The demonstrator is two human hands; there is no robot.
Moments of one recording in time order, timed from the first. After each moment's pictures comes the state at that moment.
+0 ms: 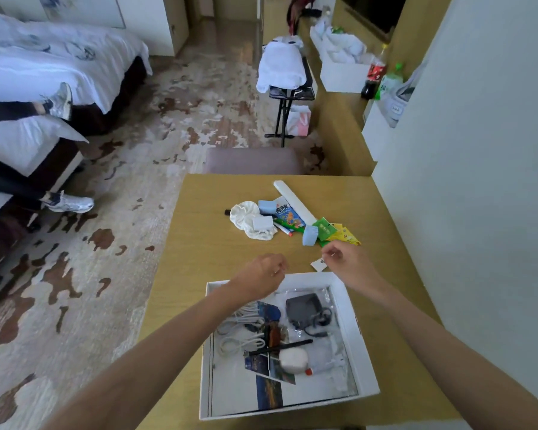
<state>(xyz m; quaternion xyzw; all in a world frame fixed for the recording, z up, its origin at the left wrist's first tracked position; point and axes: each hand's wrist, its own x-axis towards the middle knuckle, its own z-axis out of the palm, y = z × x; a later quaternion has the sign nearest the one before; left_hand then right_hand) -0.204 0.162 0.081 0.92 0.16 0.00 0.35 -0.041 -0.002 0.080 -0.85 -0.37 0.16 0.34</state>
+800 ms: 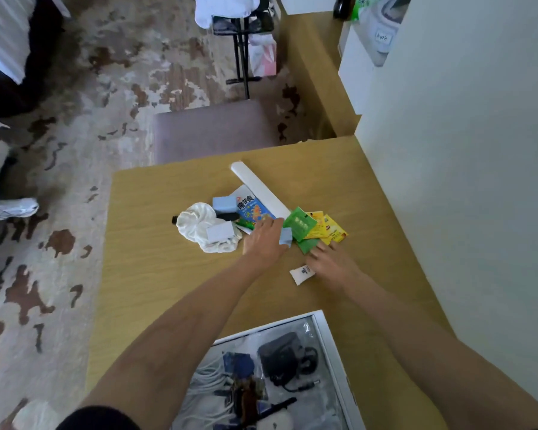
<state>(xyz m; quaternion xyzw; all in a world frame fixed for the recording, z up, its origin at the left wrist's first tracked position) 0.010 0.204 -0.024 0.95 0.21 -0.10 0.21 0.083 0.026 -0.049 -0.81 -0.56 0.09 -0.14</state>
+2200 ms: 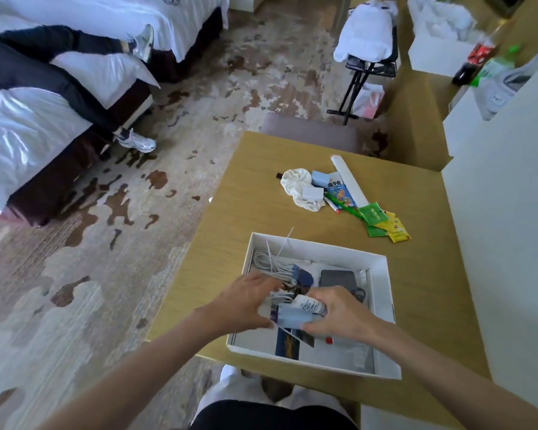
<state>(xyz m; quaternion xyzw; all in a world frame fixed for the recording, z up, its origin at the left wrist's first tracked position) -0.355 0.126 0.053 0.95 0.17 -0.06 0.27 -0.160 -0.017 0.052 -0.72 -0.58 0.35 0.17</state>
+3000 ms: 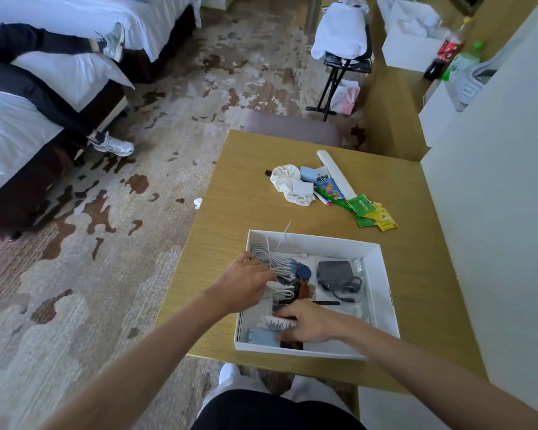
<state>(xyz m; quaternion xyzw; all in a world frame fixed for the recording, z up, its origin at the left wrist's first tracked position) -0.348 0.154 0.032 0.99 0.08 0.07 0.10 -0.211 0.006 0.022 -0.67 -0.56 0.48 0.07</state>
